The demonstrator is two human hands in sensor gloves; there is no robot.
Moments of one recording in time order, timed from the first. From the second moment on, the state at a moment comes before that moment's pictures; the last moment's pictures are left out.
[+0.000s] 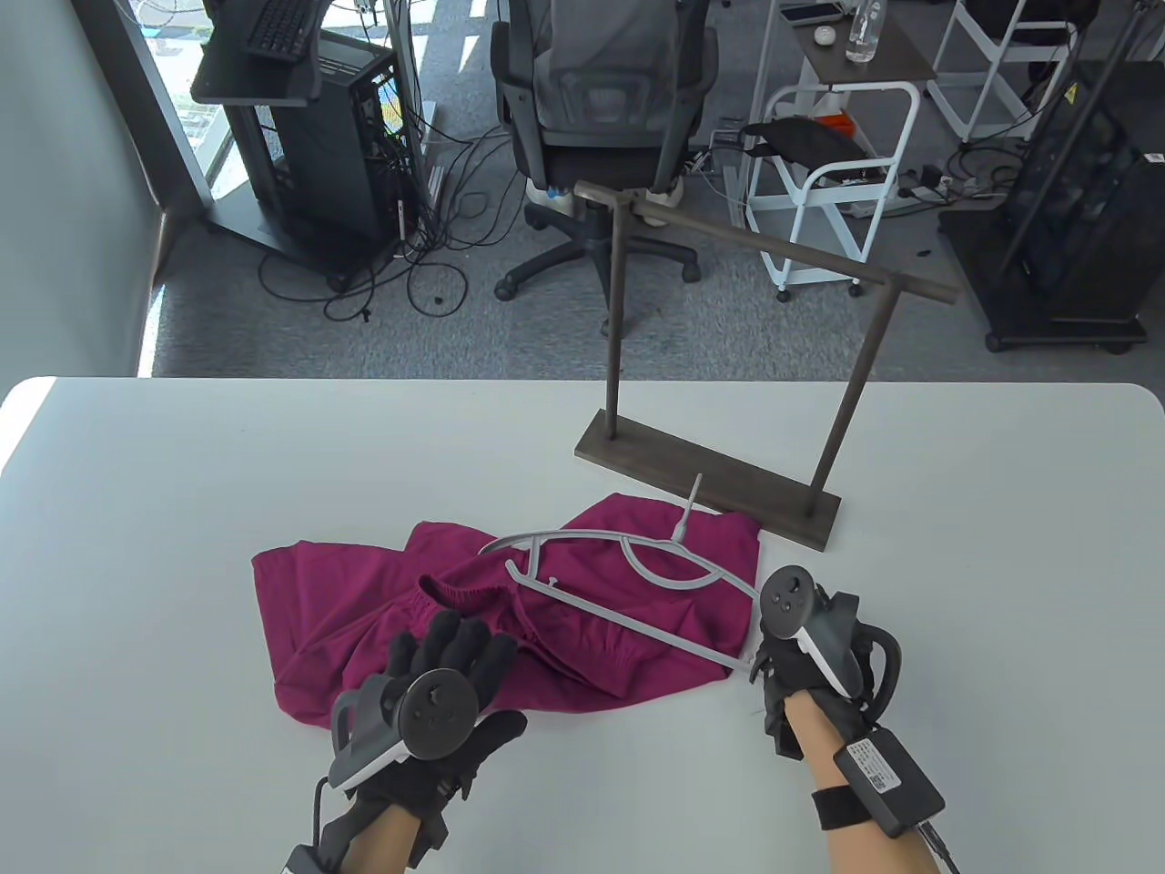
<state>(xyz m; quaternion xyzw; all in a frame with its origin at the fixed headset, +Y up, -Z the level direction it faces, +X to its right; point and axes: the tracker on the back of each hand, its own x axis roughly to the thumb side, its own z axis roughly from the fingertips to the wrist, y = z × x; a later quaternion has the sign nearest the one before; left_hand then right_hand) -0.182 -0.716 -0.271 -0.04 -0.17 0.13 0.98 0.199 -0.745 -0.357 -0.14 -0.04 0.99 0.09</state>
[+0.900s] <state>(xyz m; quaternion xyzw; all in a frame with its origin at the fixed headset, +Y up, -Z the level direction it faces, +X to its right) -0.238 -0.704 -0.273 0.06 -0.04 0.19 0.98 0.219 -0.683 -0.320 -0.06 -0.14 0.94 0.31</state>
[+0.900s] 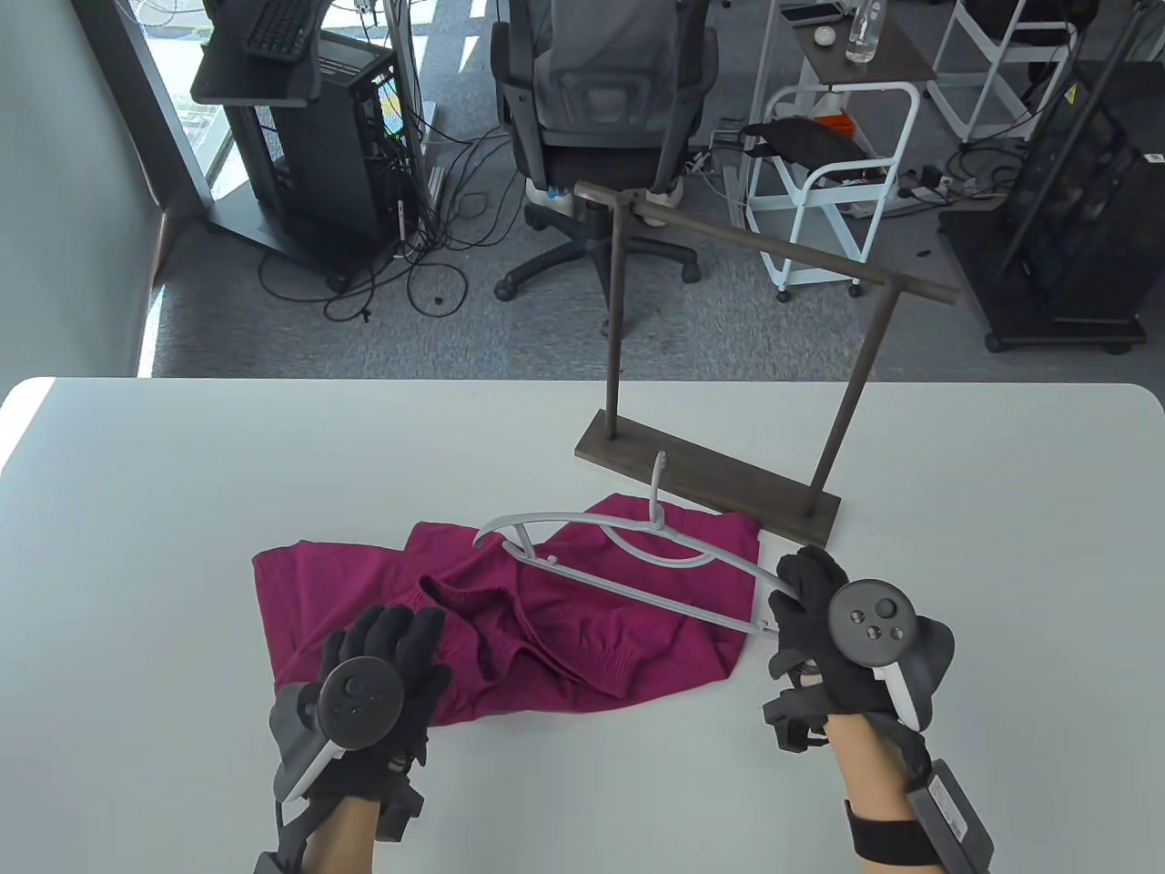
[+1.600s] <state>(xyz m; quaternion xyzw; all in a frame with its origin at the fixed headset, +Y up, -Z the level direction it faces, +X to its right) -0.202 -0.732 -0.367 -0.11 0.01 -0.02 0.99 0.247 -0.673 -0.313 -0.08 -0.16 0.92 0.35</state>
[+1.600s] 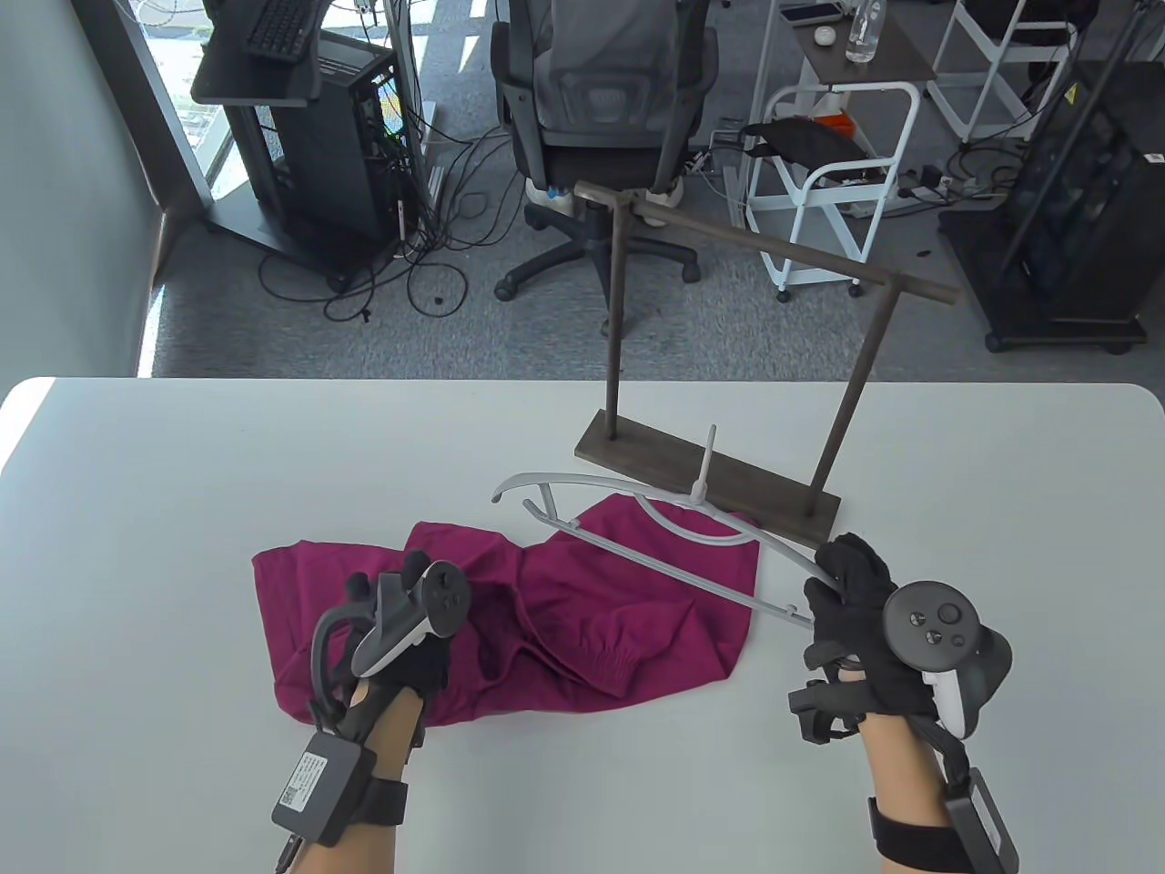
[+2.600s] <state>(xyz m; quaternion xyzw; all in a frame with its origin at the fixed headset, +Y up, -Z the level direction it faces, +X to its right) -0.259 -0.686 -0.296 0.05 0.00 0.21 0.98 0.244 -0.668 -0.312 0.06 -0.11 0.91 0.41</state>
